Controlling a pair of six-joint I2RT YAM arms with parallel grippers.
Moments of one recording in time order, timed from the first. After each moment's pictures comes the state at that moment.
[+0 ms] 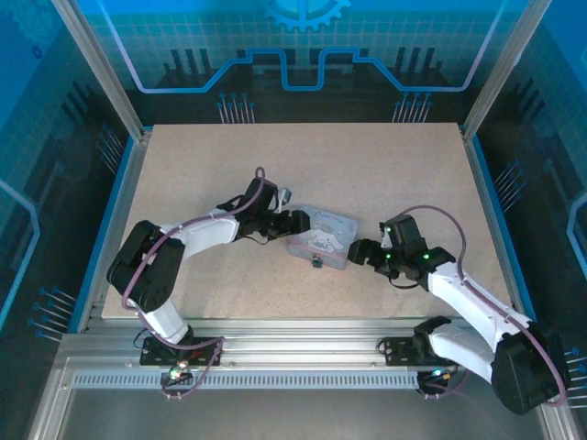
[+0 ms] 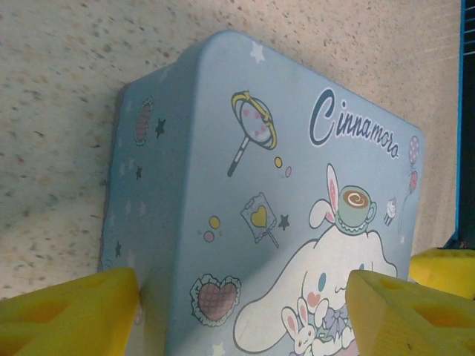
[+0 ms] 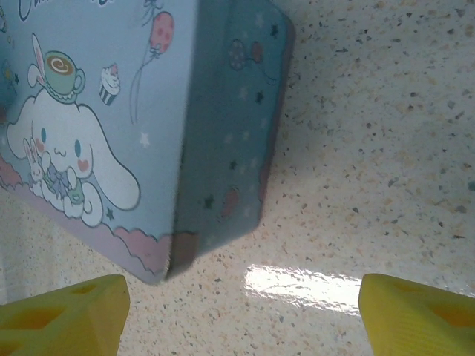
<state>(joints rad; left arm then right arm) -0.51 1.69 0.99 -0.16 0.45 -0.70 0.38 1.02 0.55 -0.48 -0.27 0.73</state>
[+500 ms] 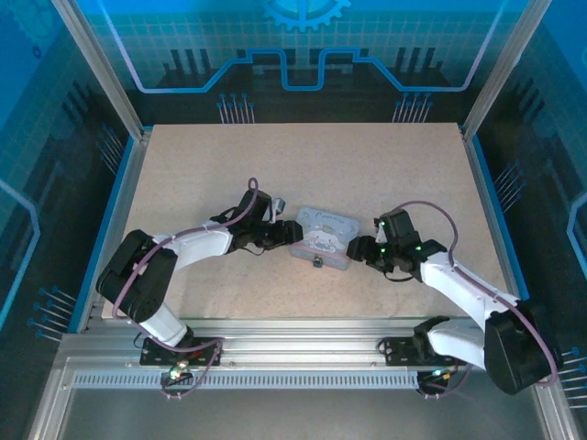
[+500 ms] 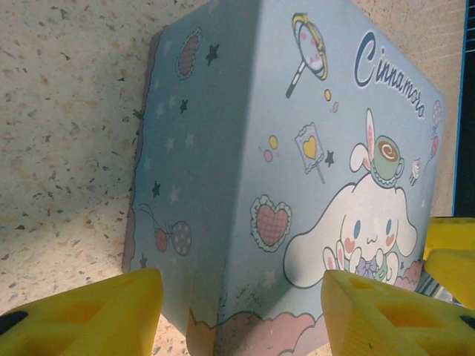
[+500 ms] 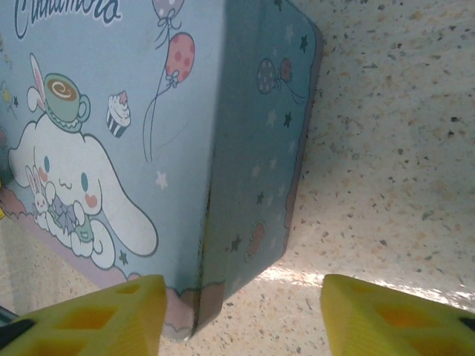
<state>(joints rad) -0.52 1.61 0.85 -0.09 0.45 -0.75 0.38 1.15 0.58 -0.40 -0.30 0.73</state>
